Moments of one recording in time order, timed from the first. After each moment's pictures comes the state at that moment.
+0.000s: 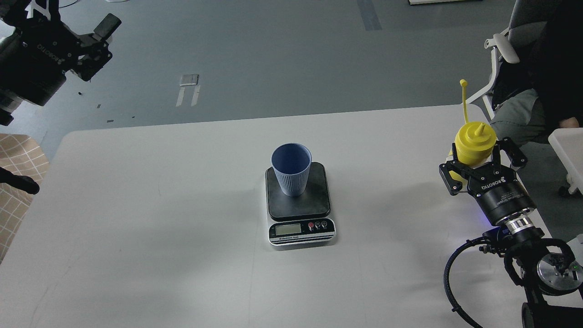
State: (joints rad) left arm -0.61 0.87 -0.99 -1.27 0.59 -0.49 -0.49; right arm 0.03 0.00 1.77 1.17 -0.02 0.49 -0.39
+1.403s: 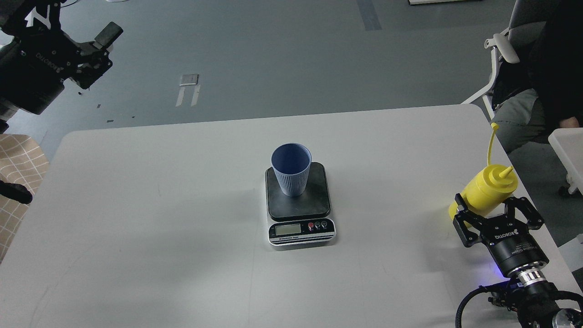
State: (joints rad) left arm -0.58 0.91 -1.01 -1.31 0.59 -0.49 -0.49; right arm -0.18 0.00 1.76 1.15 0.16 0.49 -0.41
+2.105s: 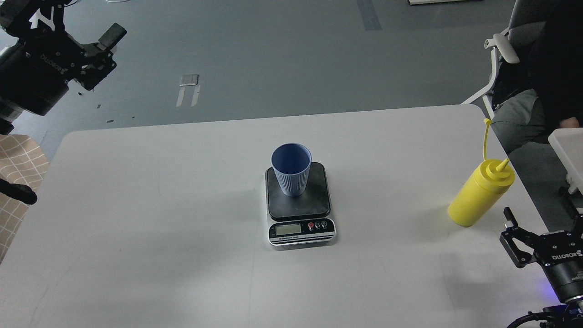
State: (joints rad) left arm -0.57 0.89 -1.02 -1.31 0.59 -0.49 -0.49; right arm -0.41 -0.05 1.94 1.46 0.16 0.49 -0.40
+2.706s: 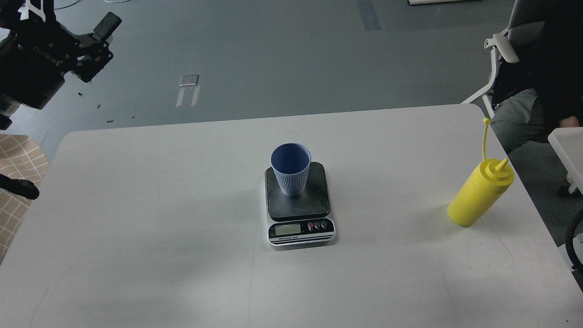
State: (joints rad) left arm -0.56 0.86 -1.07 -1.31 0.59 -0.49 -0.49; right arm 0.20 -0.42 2.01 1.46 0.02 0.49 -0.40
